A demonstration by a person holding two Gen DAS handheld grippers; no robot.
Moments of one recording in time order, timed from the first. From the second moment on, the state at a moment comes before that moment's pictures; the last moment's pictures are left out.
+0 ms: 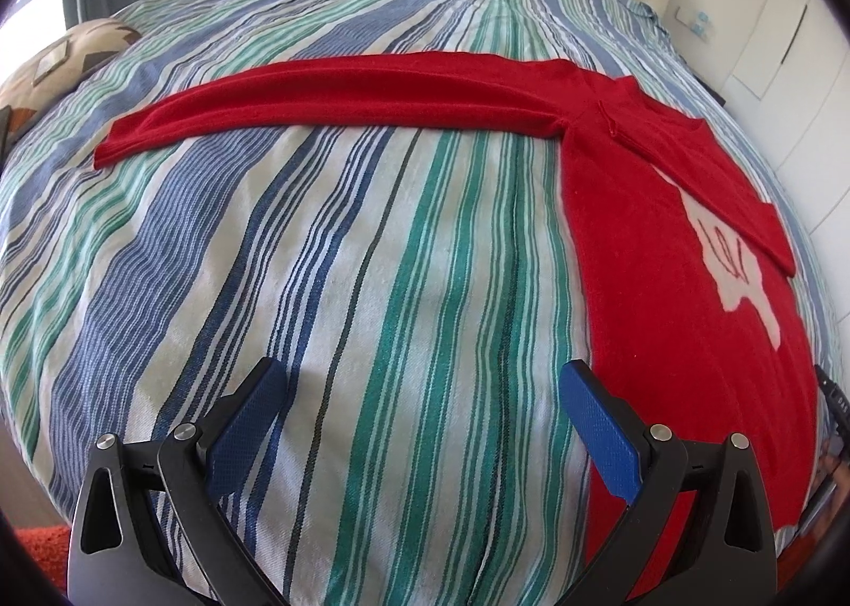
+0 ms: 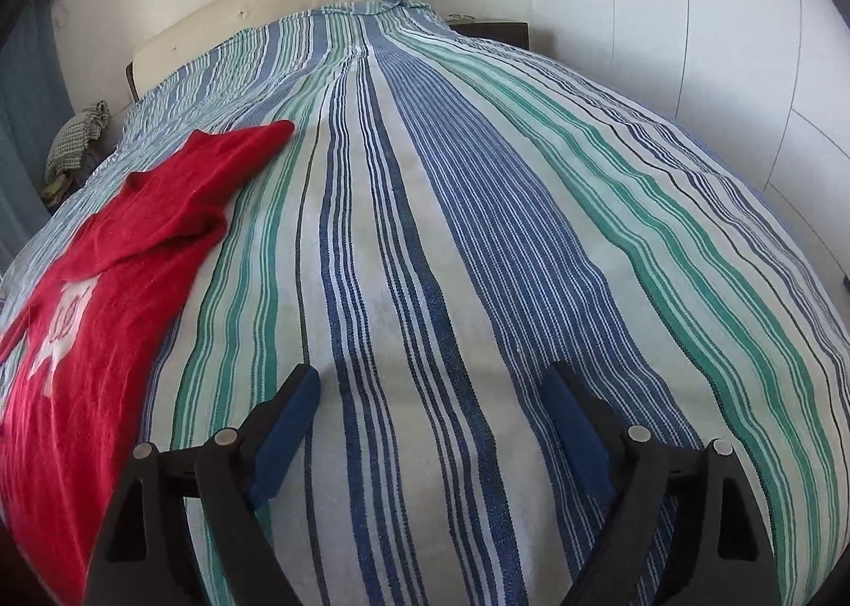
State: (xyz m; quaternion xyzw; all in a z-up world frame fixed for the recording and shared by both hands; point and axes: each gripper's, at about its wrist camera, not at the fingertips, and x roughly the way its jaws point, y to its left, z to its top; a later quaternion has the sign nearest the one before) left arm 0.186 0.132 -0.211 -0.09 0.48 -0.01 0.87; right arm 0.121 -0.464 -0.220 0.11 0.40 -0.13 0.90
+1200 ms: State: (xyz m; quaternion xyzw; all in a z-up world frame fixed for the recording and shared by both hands) left arm 0.190 0.122 -0.216 -0.06 0.49 0.00 0.87; right arm 0.129 -0.452 -0.224 0.10 0.41 -0.14 0.90
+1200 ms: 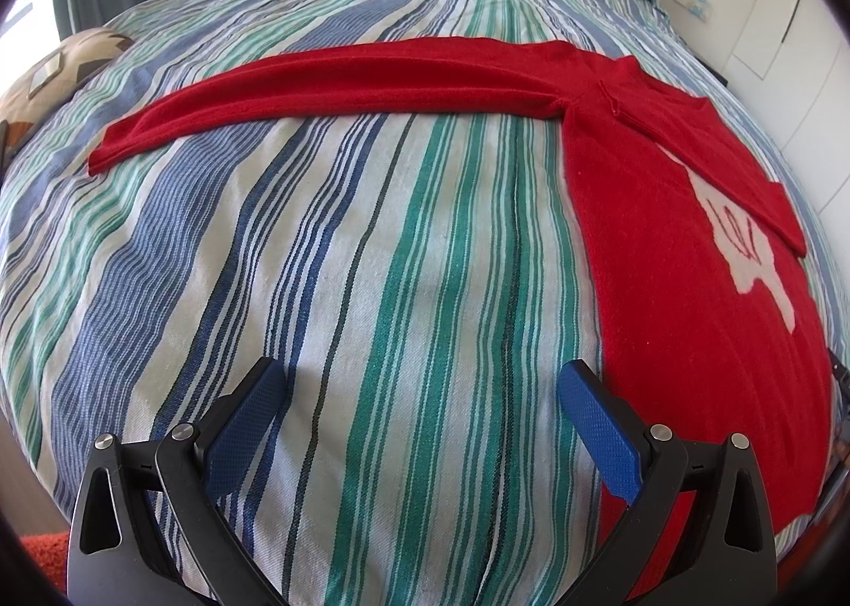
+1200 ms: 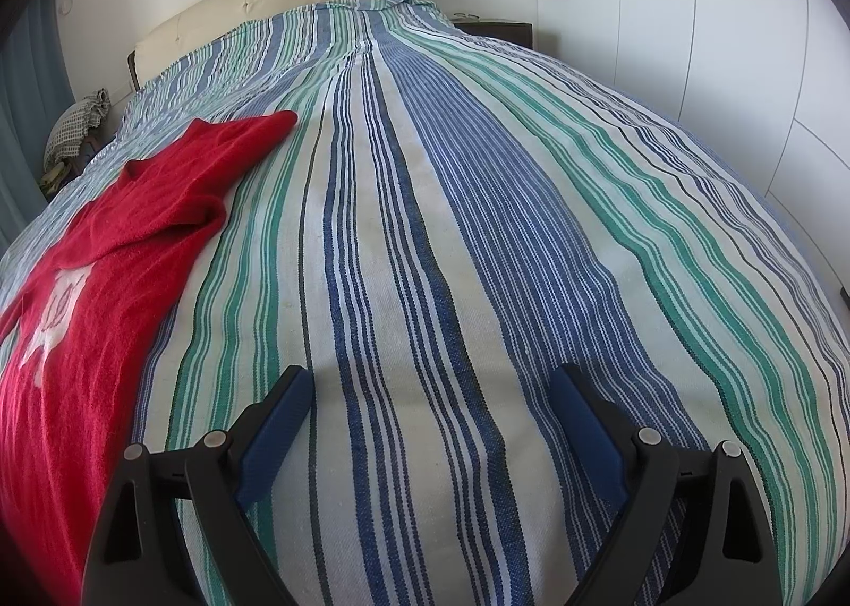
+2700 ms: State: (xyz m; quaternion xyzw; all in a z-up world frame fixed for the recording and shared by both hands) left arm 0.285 0.365 -0.213 -0.41 0.40 0.14 0.81; right arm 0.132 -0.447 -0.228 0.09 0.41 -0.14 0.90
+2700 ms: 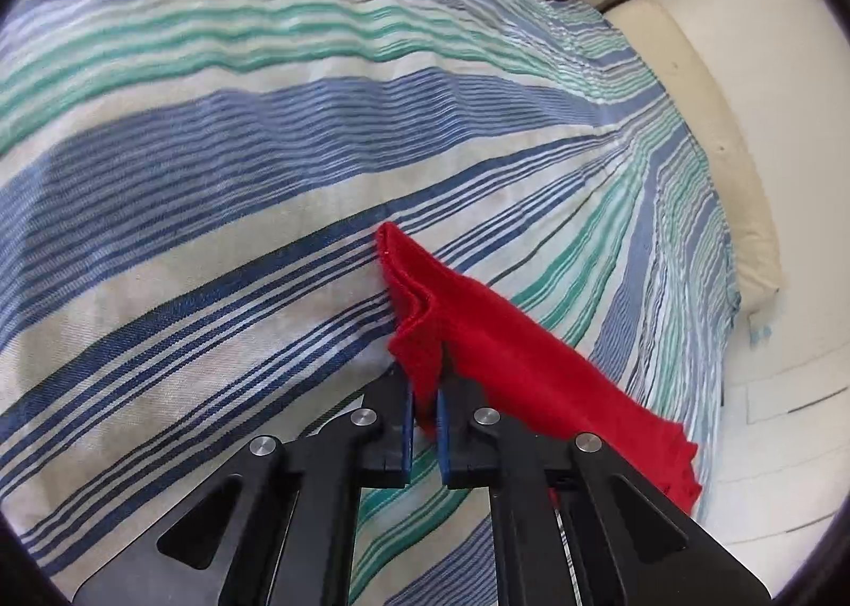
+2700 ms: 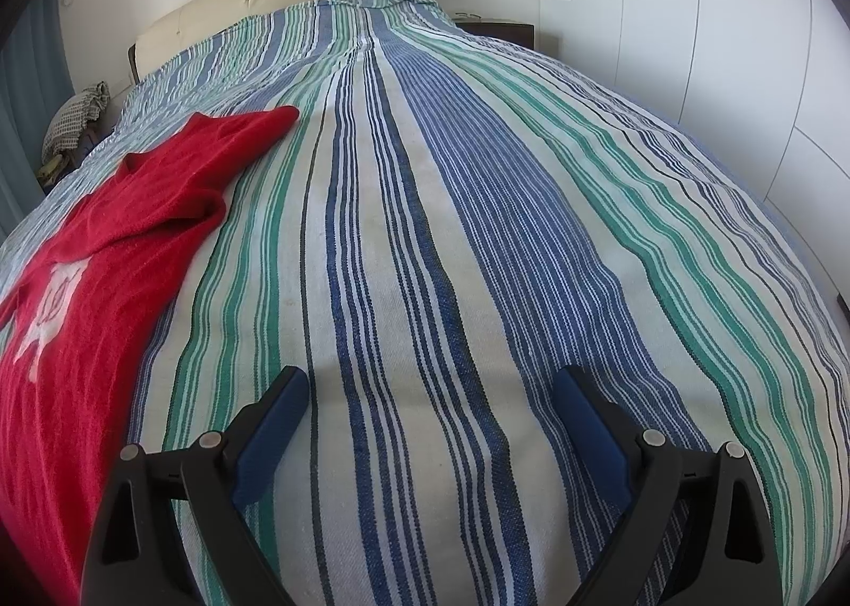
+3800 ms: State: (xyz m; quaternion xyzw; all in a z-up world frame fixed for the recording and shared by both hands) left arm 0.254 0.133 -0.168 -0.04 0.44 -0.04 0.89; right arm 0.152 -0.436 -0.190 0.06 0.44 -0.14 0.88
